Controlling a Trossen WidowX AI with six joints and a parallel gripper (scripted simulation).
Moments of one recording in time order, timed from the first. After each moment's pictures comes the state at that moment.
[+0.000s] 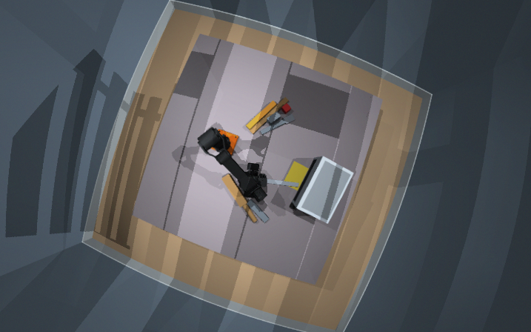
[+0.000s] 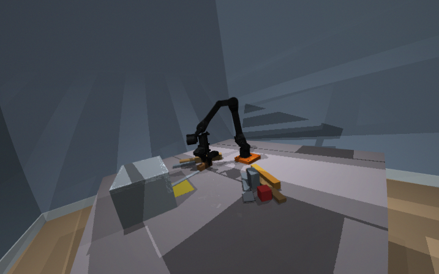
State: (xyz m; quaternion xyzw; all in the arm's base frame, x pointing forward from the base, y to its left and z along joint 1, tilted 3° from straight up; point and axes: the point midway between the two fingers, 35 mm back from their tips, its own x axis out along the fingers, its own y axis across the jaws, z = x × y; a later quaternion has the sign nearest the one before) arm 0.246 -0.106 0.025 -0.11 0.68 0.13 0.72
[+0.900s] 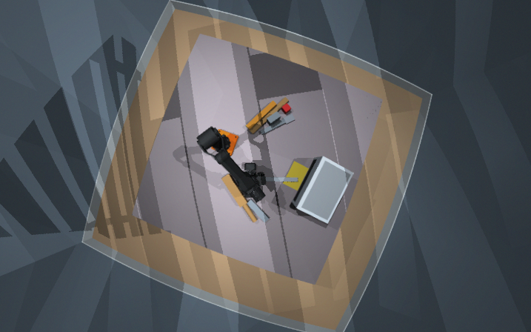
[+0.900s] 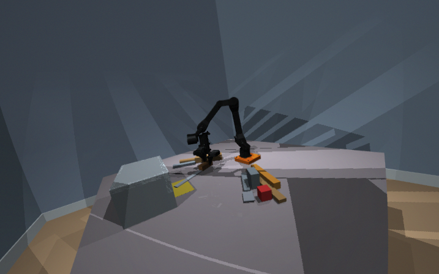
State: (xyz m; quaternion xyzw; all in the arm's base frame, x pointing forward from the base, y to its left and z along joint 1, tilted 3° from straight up) arm 0.240 -0.109 0.026 -0.15 0.67 0.17 0.71
